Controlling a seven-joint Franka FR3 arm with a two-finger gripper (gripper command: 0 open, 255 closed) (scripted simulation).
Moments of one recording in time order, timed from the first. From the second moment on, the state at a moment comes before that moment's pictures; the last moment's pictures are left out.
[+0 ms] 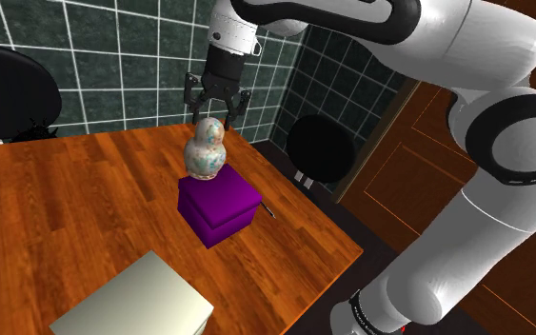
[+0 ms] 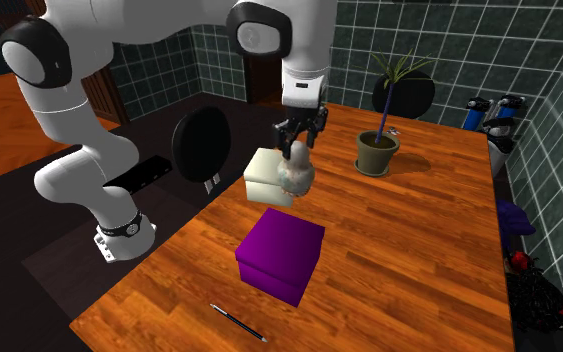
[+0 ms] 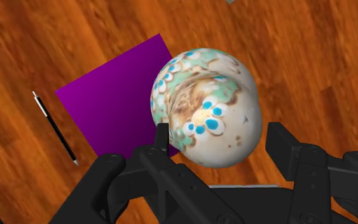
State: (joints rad) arm 0.01 0.08 0.42 -1.59 0.13 1.63 0.79
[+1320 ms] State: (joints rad) arm -0.08 0.01 0.34 -1.80 0.15 1.74 0.61
